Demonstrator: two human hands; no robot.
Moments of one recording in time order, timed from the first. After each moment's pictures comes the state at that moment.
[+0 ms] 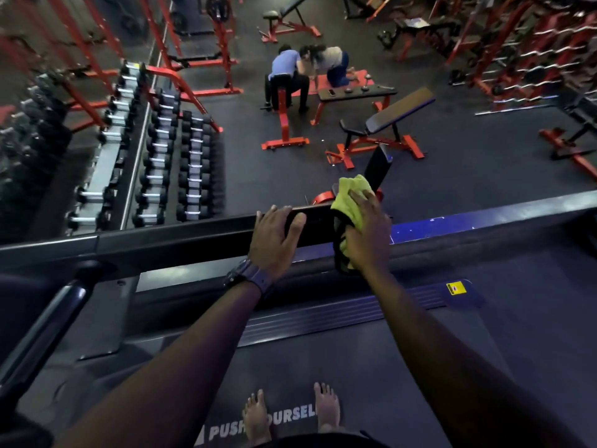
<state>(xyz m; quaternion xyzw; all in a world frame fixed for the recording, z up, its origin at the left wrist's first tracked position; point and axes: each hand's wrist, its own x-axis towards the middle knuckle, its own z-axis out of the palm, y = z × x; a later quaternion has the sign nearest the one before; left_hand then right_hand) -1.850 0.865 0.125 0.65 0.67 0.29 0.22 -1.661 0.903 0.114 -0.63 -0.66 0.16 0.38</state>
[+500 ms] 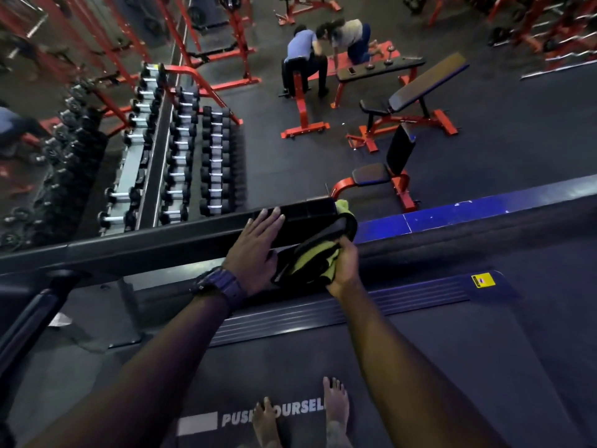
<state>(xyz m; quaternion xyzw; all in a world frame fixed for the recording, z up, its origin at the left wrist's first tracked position) -1.813 0.870 0.122 0.75 0.63 0.12 0.16 -1.644 0.899 0.053 -0.43 -0.09 0.77 0.46</state>
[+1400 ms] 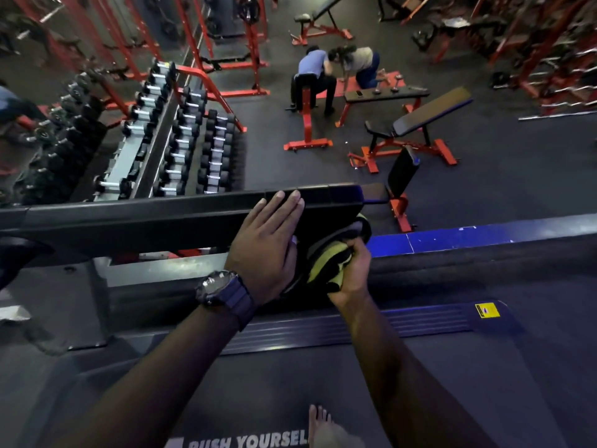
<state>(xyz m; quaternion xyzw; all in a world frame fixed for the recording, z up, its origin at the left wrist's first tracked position) -1.811 0.863 0.084 0.78 0.60 0.18 -0.06 -1.666 0.901 0.014 -0.34 -0.09 0.78 0.52</state>
